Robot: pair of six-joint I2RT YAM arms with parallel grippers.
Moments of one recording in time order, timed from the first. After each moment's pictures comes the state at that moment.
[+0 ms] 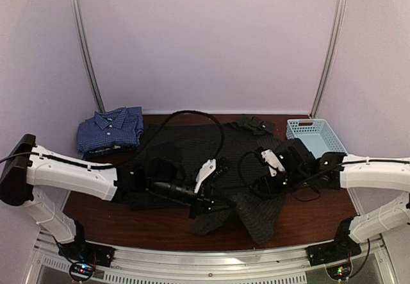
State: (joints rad) left arm -1.20 1.52 0.86 0.33 0.50 -0.15; right arm 0.88 1.22 0.74 -0.38 0.02 0.38
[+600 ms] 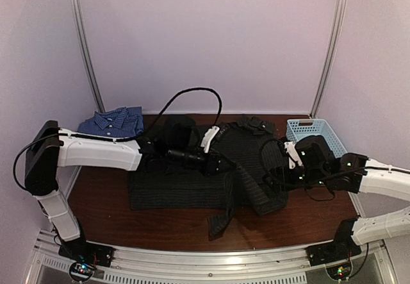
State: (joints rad) left arm -0.99 1.73 1.18 0.15 0.45 -0.37; right arm 0.83 0.99 0.70 -0.47 0.13 0.52
